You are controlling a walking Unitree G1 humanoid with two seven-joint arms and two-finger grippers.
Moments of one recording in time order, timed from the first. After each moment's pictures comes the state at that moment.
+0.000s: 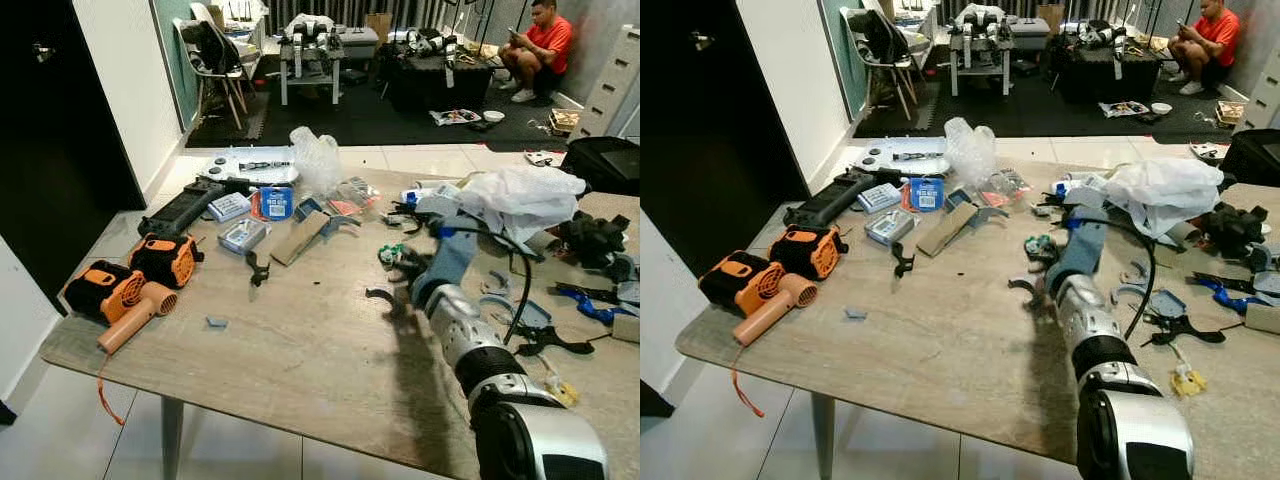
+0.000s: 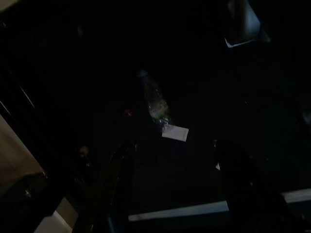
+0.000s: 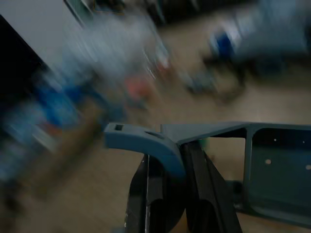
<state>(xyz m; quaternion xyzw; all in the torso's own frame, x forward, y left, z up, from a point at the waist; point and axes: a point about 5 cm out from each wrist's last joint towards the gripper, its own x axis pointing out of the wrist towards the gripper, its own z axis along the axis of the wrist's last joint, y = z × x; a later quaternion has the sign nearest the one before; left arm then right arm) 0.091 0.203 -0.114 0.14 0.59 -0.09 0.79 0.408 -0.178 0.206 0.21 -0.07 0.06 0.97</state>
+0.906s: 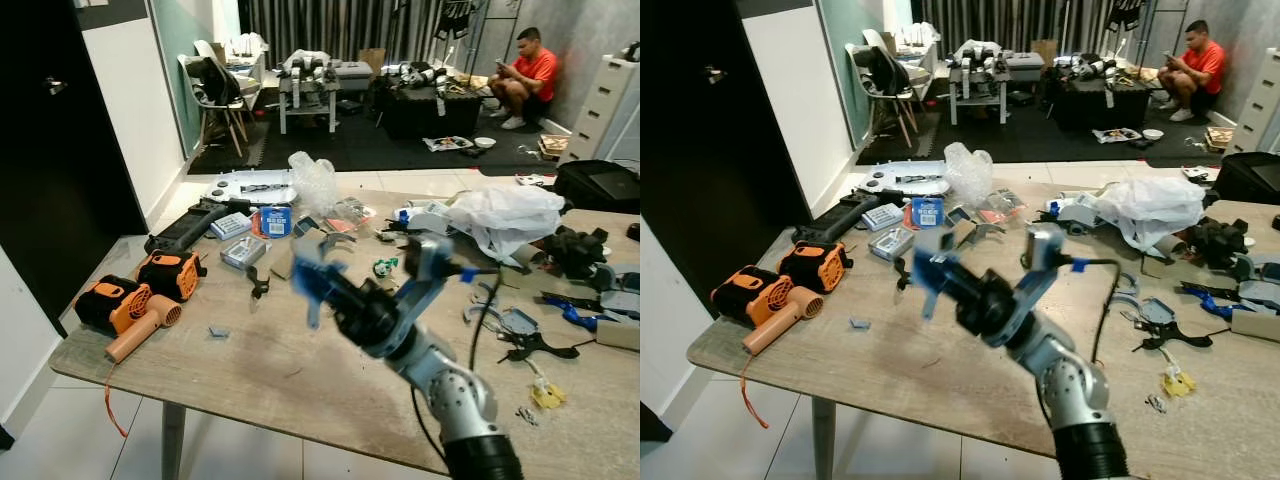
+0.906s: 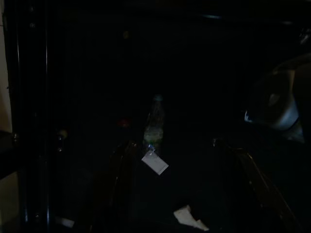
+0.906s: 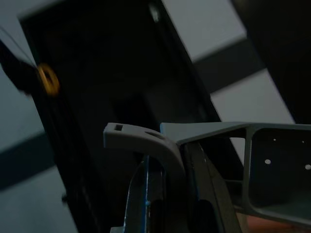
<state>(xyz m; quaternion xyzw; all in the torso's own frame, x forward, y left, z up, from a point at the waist) 0.102 0.214 -0.110 0.00 0.55 0.11 0.83 0.302 -0.070 0.203 0.32 -0.12 0.64 0.69</state>
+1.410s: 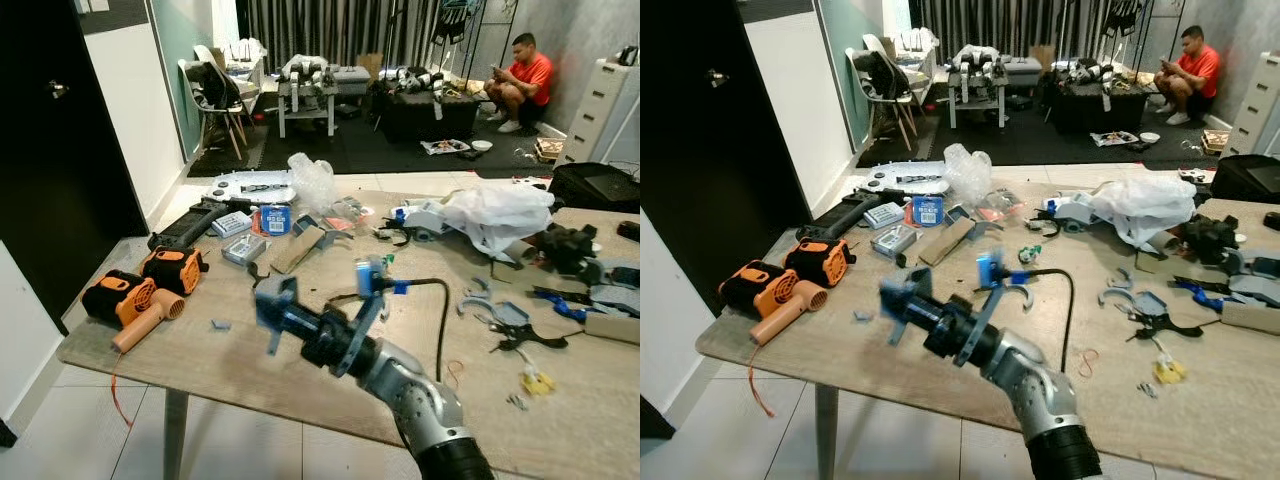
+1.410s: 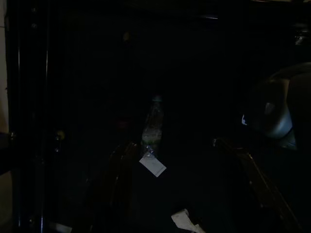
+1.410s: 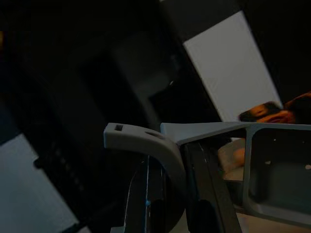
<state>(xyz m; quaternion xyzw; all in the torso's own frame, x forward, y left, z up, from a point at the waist) 0.104 0.214 -0.109 0.00 0.54 0.11 0.83 0.305 -0.032 0.169 0.27 -0.02 0.61 0.75</state>
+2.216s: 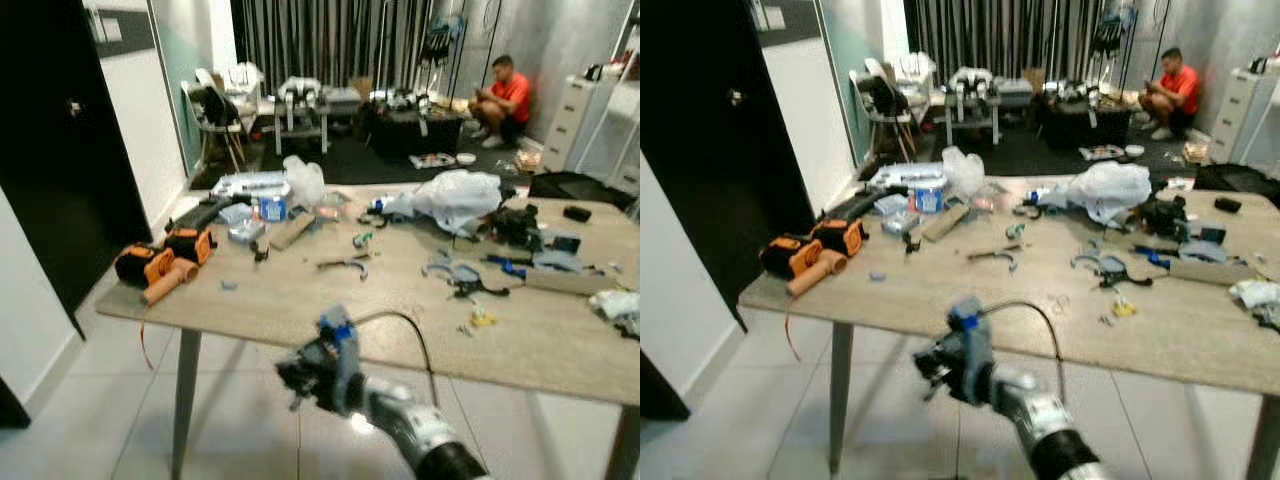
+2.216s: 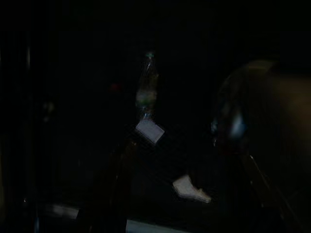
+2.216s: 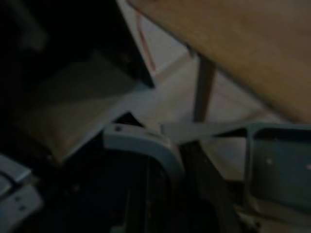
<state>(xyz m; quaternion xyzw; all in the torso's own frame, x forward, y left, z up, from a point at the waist) 0.106 0.206 -0.110 -0.01 0.55 0.09 0.83 0.326 -0.067 0.077 0.05 0.17 0.43 0.88</state>
